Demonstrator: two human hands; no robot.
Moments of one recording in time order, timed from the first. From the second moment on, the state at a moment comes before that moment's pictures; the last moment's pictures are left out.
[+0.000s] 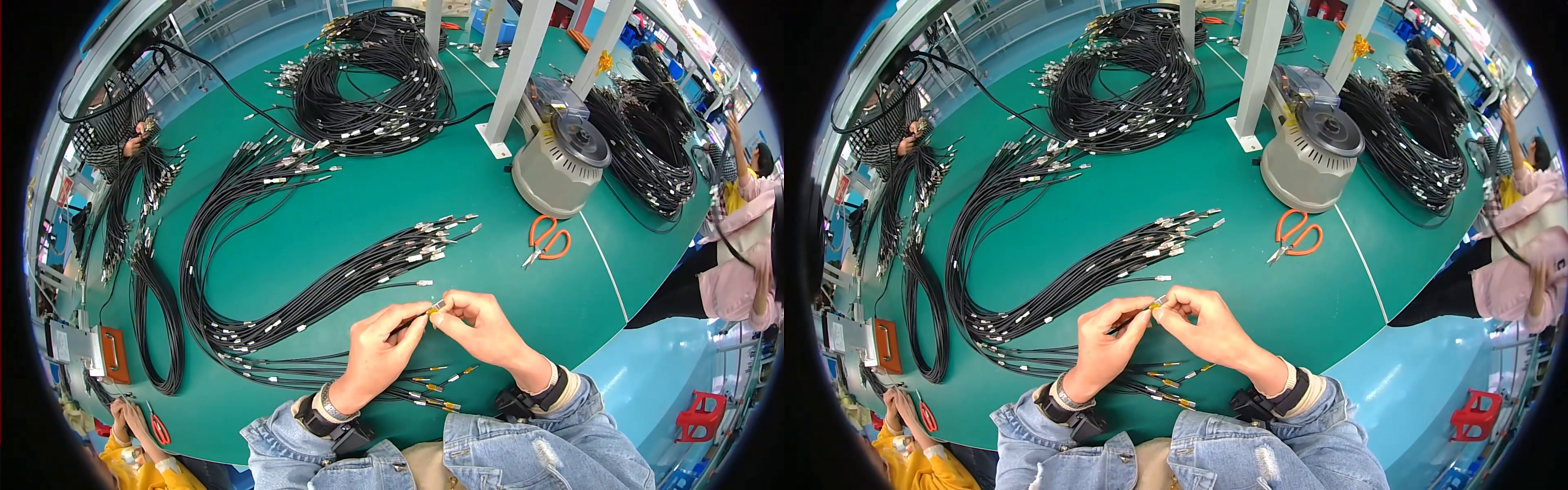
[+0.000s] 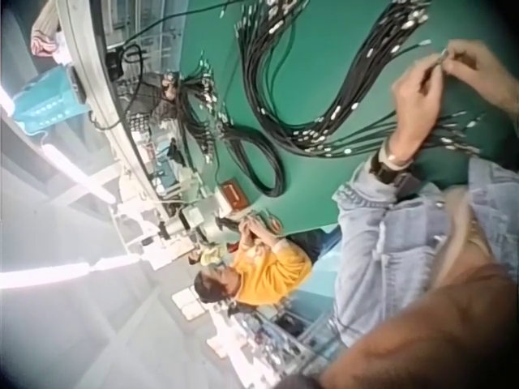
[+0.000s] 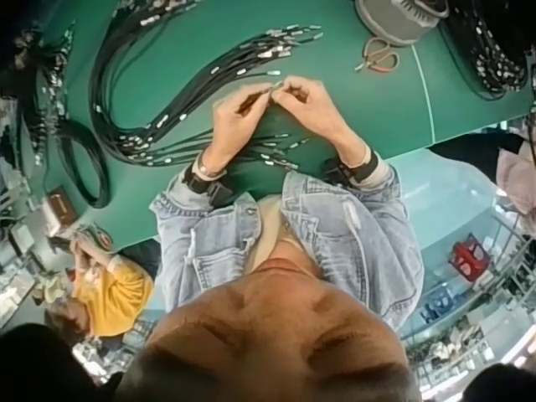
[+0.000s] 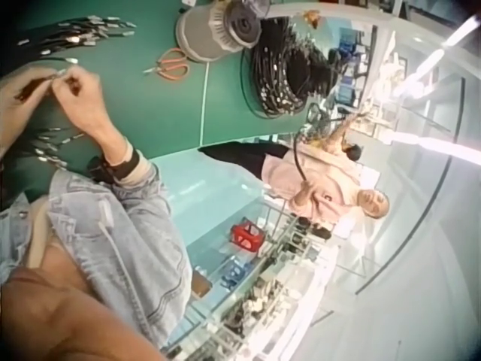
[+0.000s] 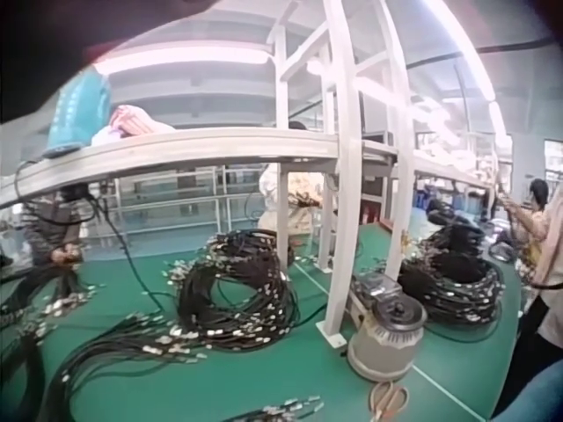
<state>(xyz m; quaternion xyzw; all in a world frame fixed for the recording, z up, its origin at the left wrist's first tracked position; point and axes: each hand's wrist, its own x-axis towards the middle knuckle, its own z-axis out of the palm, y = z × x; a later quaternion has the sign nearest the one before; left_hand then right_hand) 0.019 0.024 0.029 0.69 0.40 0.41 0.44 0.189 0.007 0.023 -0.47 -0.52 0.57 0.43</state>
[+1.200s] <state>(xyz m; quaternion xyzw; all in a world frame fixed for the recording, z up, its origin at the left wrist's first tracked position) 0.021 0.028 0.022 0.81 0.36 0.46 0.11 0.191 0.007 0.027 -0.44 -0.47 0.63 0.42</state>
